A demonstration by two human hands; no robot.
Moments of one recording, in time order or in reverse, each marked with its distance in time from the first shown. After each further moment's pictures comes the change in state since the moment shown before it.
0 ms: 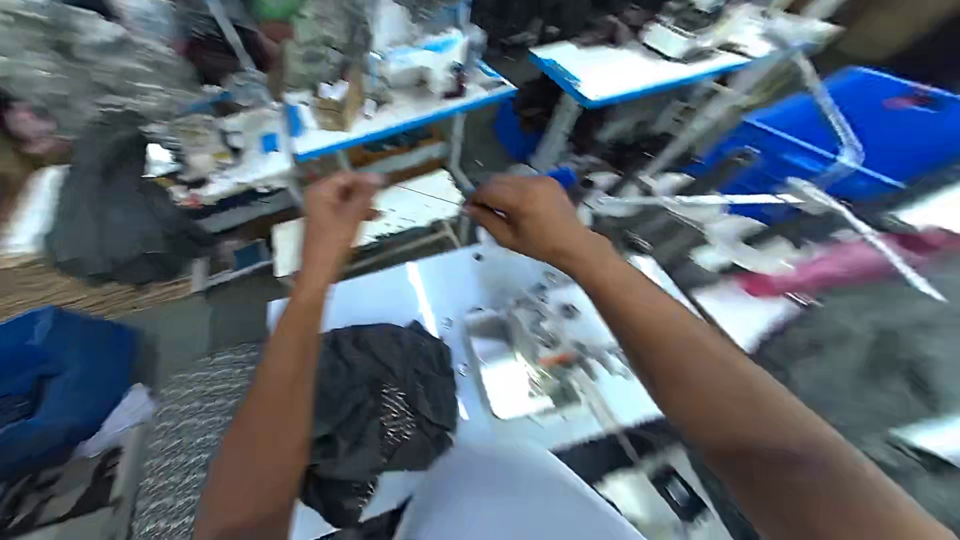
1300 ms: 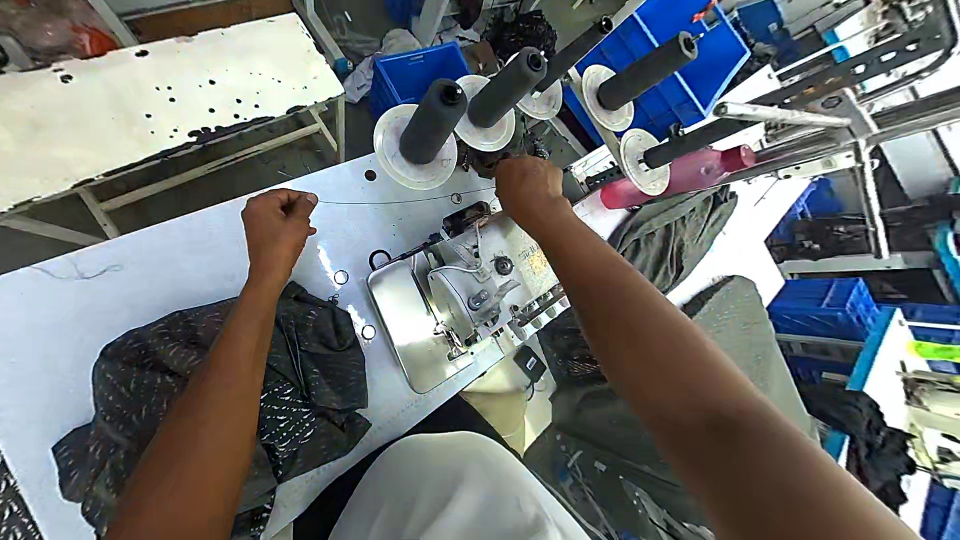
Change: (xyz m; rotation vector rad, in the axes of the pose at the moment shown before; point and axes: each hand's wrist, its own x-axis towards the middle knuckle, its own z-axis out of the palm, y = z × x) left_hand -0.018 -0.260 0.183 -0.006 -0.215 -0.475; right_hand -0.137 0.120 0.060 -0.647 -1.051 1.283
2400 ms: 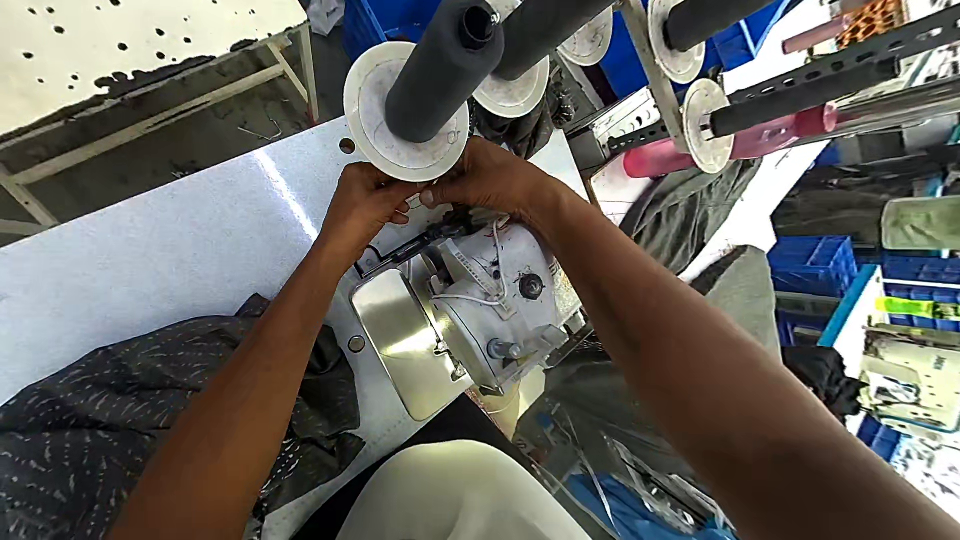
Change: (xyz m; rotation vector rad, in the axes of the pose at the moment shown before) left_hand 0.026 0.039 0.126 -0.507 -0.509 -0.136; right_hand 0.063 -0.020 0.047 1.057 -0.400 -0.595
